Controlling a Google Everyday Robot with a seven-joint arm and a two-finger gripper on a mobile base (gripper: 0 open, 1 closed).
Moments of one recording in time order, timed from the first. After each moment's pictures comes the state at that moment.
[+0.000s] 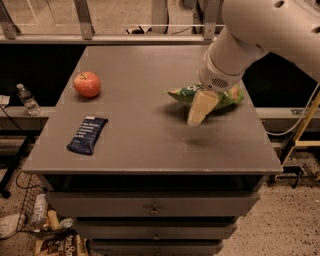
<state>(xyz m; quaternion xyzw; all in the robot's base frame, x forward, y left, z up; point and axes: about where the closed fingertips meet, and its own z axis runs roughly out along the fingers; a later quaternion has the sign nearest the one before) 0.581 -0.099 0.887 -0.62 0.75 -0.03 0.23</state>
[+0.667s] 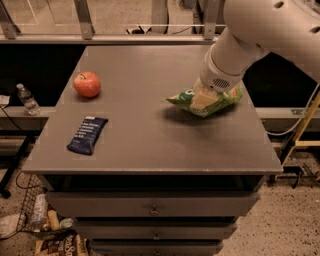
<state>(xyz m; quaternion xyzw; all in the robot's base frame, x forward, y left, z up) 0.584 -0.104 0.881 -0.63 0.74 -0.03 0.23</state>
